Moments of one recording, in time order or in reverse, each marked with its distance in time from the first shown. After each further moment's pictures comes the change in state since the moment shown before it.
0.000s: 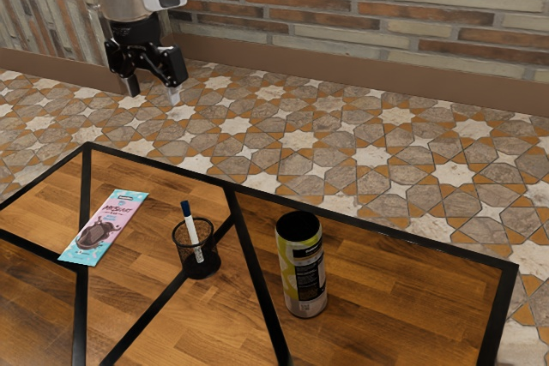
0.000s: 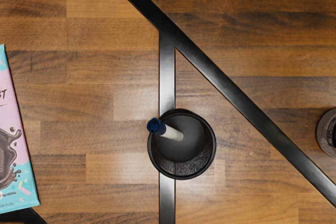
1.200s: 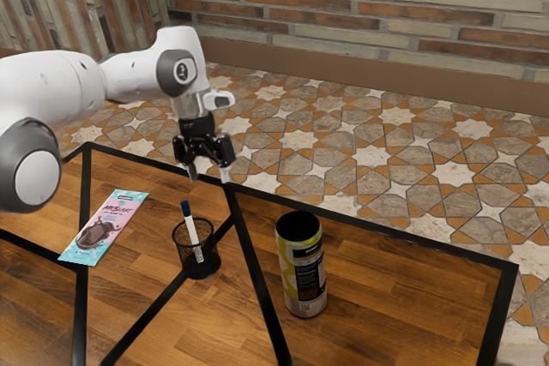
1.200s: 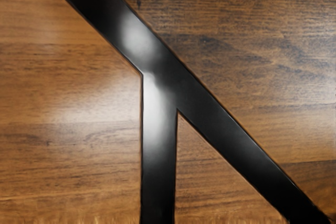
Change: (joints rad) arm 0.079 0.627 0.031 0.232 -0.208 0.132 0.160
